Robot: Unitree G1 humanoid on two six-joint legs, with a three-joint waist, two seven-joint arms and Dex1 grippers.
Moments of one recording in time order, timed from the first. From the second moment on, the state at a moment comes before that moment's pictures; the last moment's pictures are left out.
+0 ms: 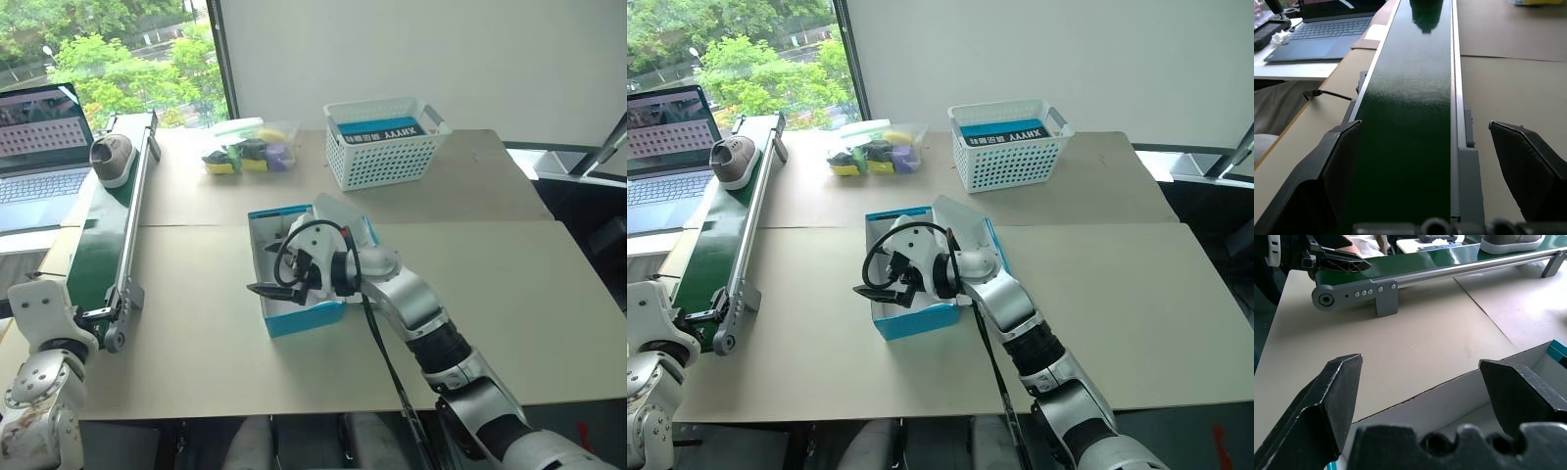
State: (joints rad) left arm 0.13 0.40 0.62 -0.43 -0.35 0.68 -0.10; right arm -0.68 -0.16 0.39 0.02 0.17 0.46 0.82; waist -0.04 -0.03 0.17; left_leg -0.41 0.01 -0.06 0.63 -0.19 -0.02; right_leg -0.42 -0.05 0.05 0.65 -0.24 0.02
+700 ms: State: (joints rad) left arm 0.09 0.49 0.66 -0.41 -0.38 0.85 -0.09; right arm -0.68 -0.16 0.39 0.03 0.16 0.47 0.80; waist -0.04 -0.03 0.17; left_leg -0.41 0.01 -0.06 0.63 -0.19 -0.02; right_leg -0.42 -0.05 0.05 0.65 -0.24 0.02
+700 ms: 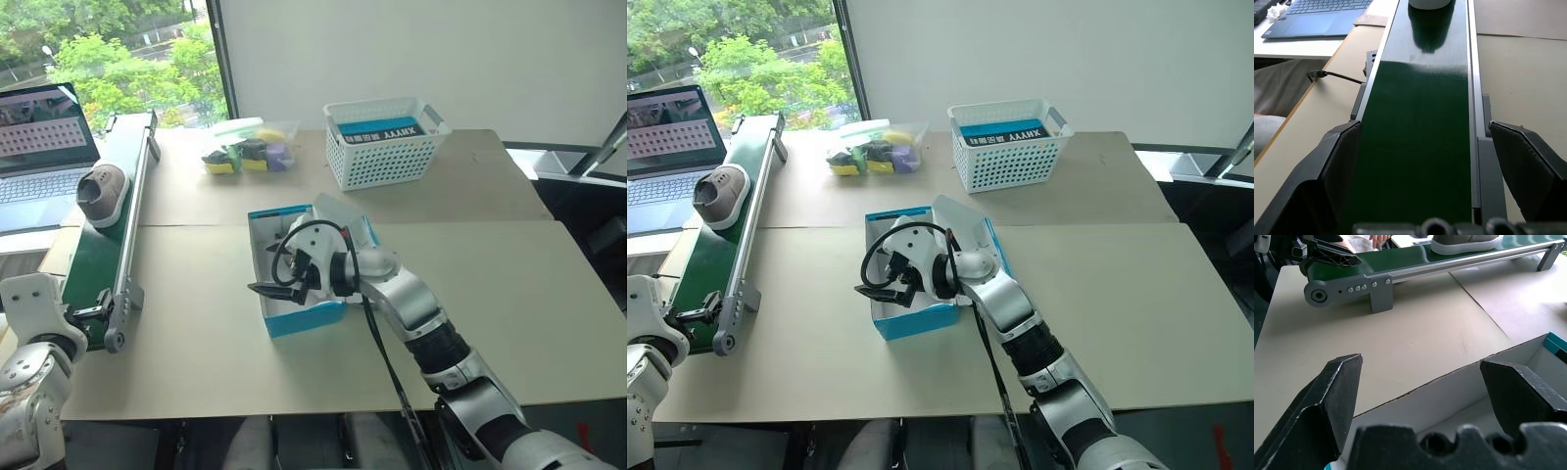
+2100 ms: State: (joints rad) left arm -0.03 0.39 0.64 -0.22 -0.40 0.70 -0.13; right arm -0.66 -0.14 0.37 0.03 0.14 0.49 0.76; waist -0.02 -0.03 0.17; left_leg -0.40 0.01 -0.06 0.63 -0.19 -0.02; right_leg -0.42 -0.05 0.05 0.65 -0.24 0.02
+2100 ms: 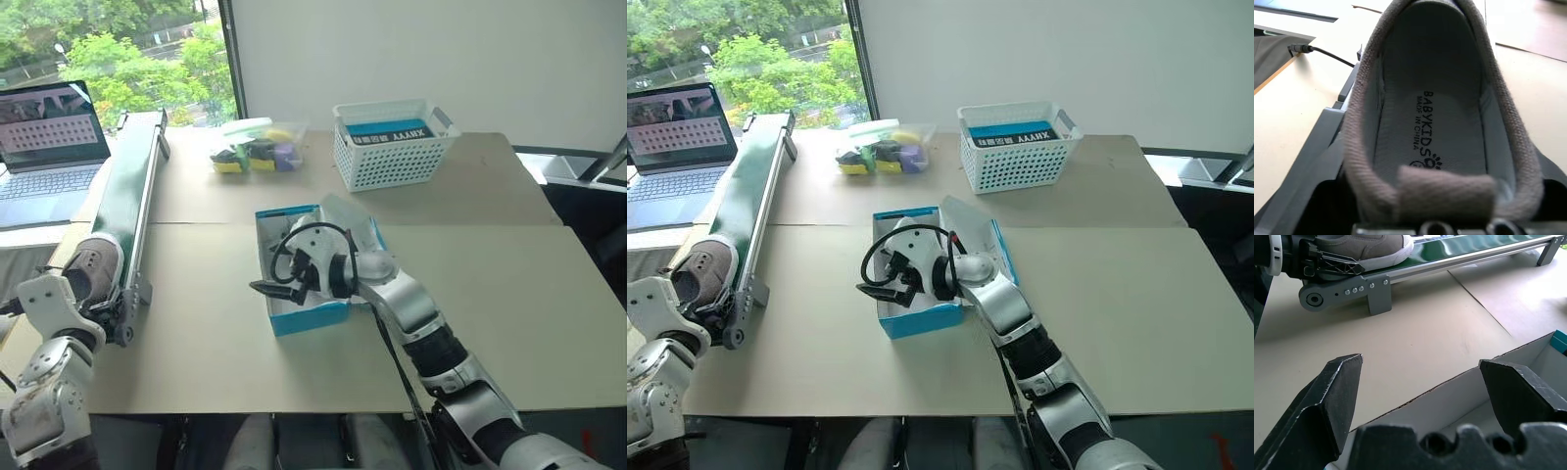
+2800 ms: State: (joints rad) left arm -0.02 0.20 0.23 -0.58 -0.41 0.55 -0.14; right arm -0.83 0.05 0.00 0.21 0.42 0.99 0.60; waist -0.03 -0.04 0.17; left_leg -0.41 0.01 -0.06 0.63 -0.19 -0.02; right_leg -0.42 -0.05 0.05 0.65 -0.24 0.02
